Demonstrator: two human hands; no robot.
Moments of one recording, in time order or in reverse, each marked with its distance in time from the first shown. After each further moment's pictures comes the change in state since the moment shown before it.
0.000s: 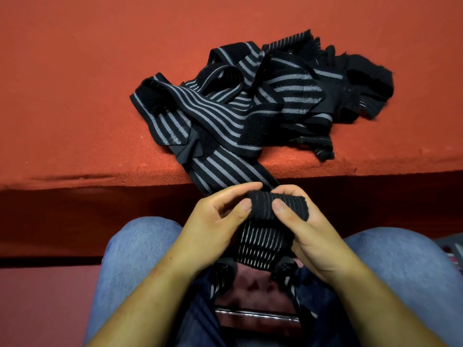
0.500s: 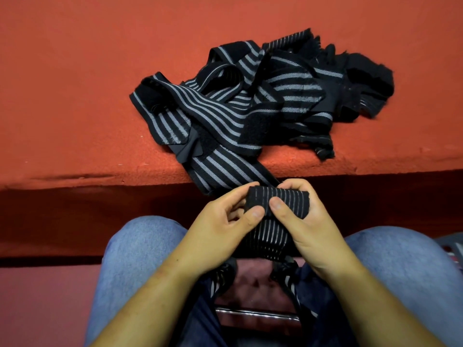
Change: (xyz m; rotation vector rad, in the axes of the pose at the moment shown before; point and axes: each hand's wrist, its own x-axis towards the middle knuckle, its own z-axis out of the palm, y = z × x) left_hand 0.001 -0.007 0.005 0.011 -0.062 -0.063; right_hand -0.002 -0.006 0.004 -0.172 0.113 -0.117
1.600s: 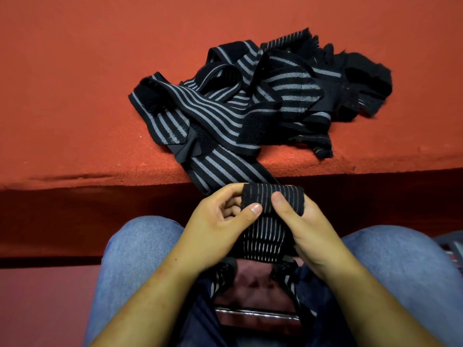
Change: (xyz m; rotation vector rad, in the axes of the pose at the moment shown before) left_hand 0.000 0.005 0.000 -0.030 0.081 0.022; right_hand 0.005 0.007 0.000 0.039 0.007 0.091
